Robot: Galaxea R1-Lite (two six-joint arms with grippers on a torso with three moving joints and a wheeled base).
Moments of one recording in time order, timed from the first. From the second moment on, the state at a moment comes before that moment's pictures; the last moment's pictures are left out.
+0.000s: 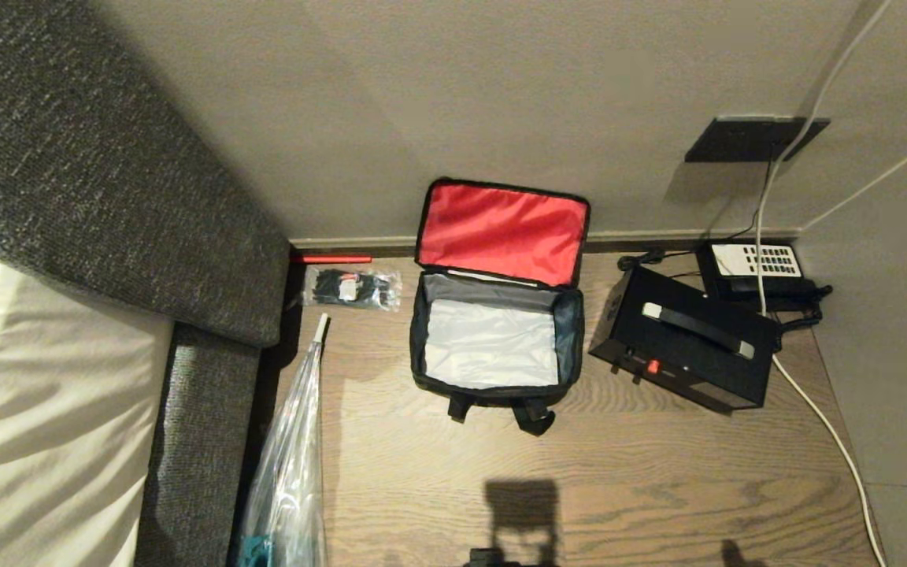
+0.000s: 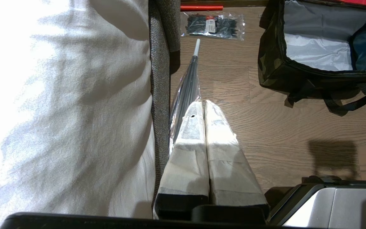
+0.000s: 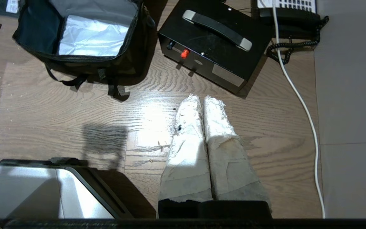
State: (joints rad) left arm 0.00 0.00 0.00 0.01 0.00 0.05; right arm 0.02 0.00 -0.01 0.02 0.01 -0.06
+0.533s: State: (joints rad) left arm 0.00 0.00 0.00 0.01 0.00 0.06; right arm 0.02 0.01 -0.58 0.80 0.15 -0.04
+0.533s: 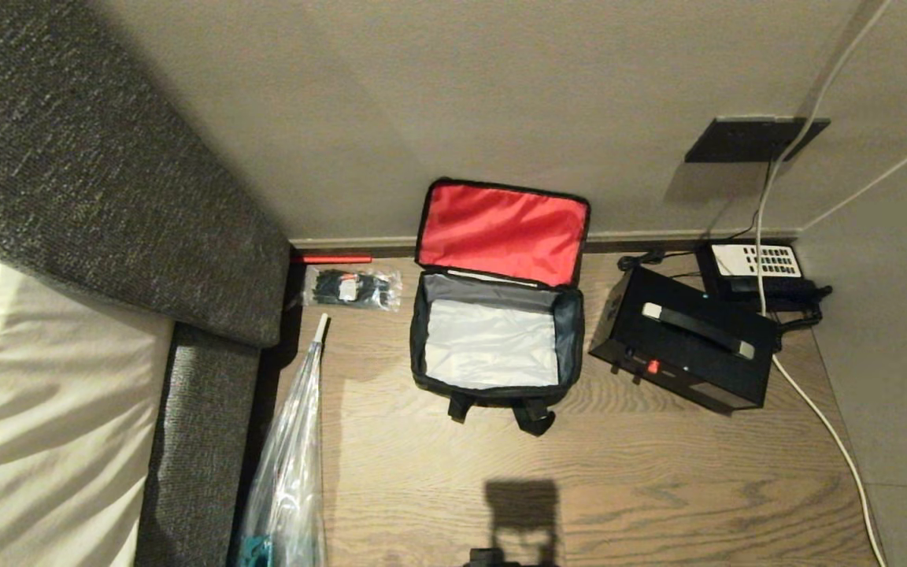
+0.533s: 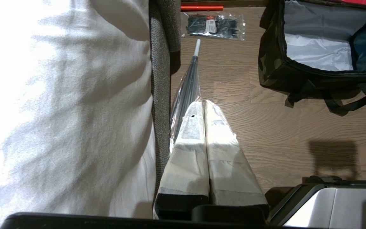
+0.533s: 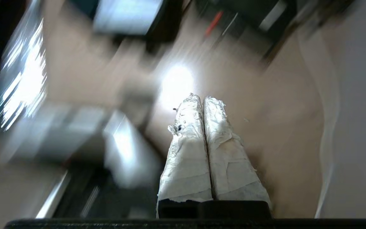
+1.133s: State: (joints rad) left arm 0.00 0.00 0.00 0.00 0.00 0.04; right arm 0.02 0.95 -0.86 0.61 0.23 0.09
